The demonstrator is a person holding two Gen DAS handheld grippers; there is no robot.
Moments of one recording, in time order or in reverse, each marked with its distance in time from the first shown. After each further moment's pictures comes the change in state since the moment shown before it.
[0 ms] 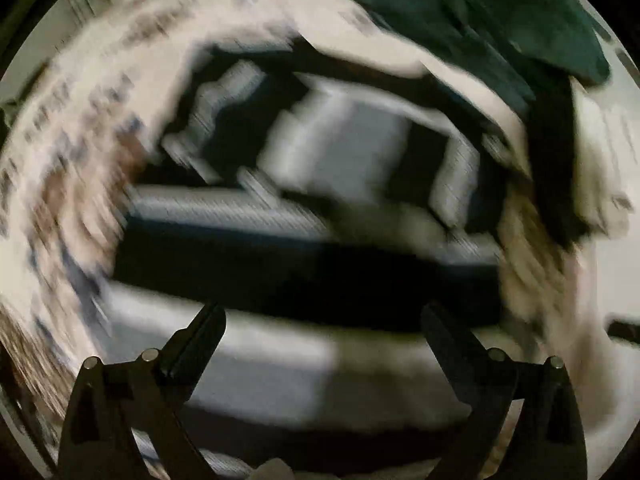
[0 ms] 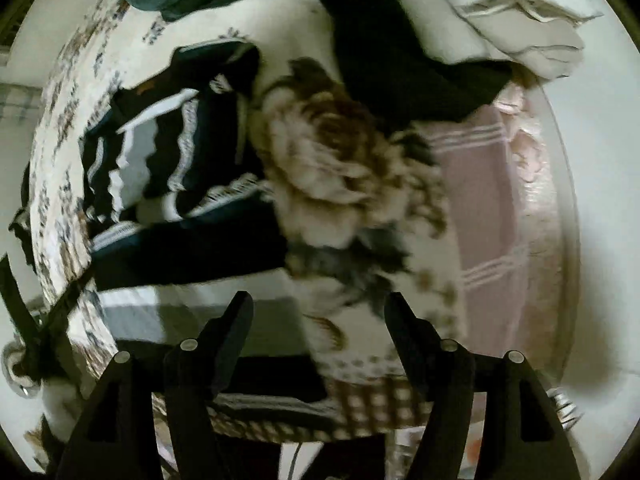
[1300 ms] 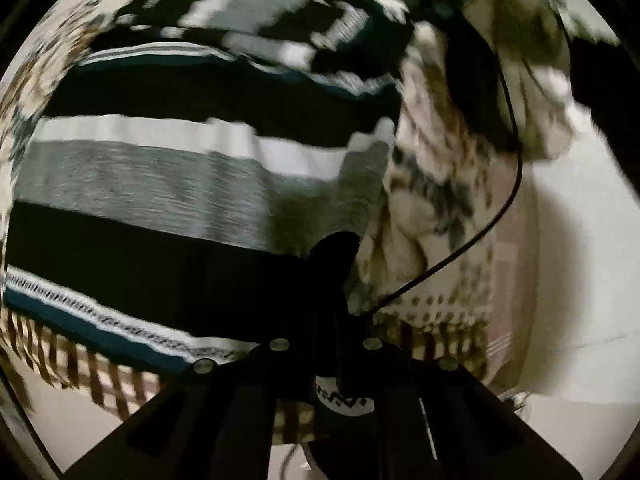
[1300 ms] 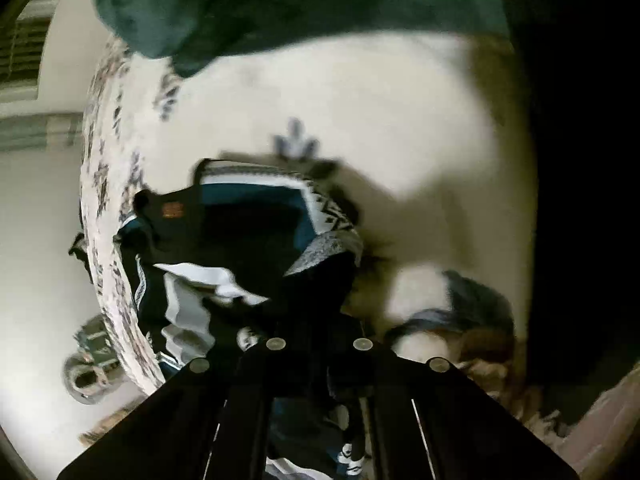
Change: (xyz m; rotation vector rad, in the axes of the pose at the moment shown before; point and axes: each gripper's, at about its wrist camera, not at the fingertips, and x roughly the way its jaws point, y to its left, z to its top) left arm -0.010 -0.053 -0.134 -0.096 0.048 -0.195; right arm 0.096 0.118 0.244 -0.008 -0.010 0.298
